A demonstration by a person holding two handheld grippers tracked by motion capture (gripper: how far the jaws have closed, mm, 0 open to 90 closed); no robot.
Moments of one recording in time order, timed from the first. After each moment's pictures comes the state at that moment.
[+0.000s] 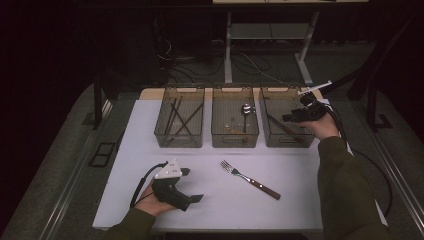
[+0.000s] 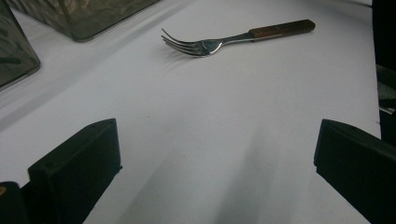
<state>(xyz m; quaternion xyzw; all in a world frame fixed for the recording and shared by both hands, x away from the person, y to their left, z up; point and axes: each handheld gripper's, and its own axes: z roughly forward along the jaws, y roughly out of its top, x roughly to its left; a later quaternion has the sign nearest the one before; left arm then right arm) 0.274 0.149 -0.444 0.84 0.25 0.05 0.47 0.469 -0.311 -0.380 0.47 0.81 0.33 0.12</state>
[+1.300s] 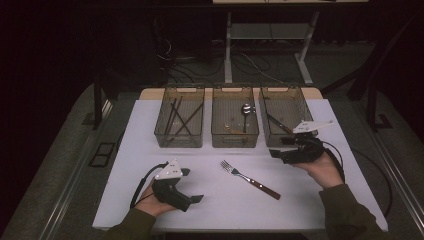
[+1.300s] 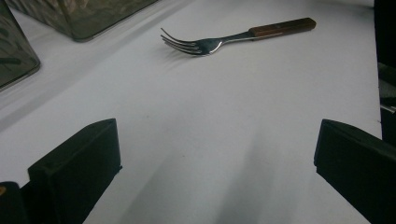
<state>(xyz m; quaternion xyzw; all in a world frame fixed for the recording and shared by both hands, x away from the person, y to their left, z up) 0.273 0.148 -0.443 0.85 0.25 0.06 0.47 0.337 -0.264 -0.384 0.38 0.82 0.42 0.11</state>
